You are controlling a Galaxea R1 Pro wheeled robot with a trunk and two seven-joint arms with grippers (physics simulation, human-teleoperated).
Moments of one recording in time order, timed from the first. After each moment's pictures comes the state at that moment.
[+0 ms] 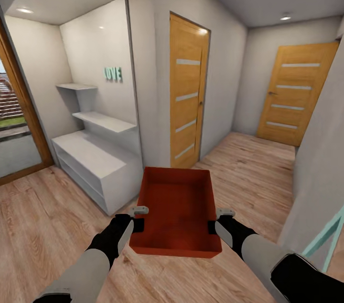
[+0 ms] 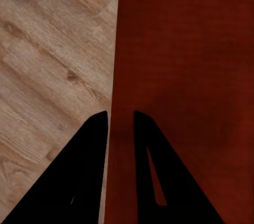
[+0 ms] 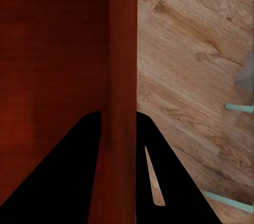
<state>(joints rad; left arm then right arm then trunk) -0.70 -0.15 0.05 -0.52 -0.02 0.54 0.12 -0.86 0.05 0.58 -0.17 -0.64 0.35 -0.25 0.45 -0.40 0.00</state>
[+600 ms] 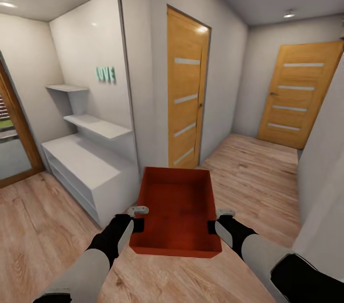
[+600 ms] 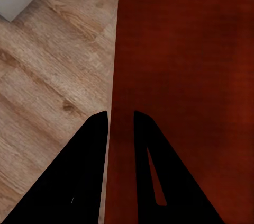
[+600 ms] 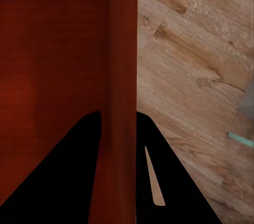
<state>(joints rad) -0.71 -0.15 0.05 -0.52 -0.01 0.54 0.12 -0.86 0.05 0.58 -0.17 -0.64 0.35 -0.25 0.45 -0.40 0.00</state>
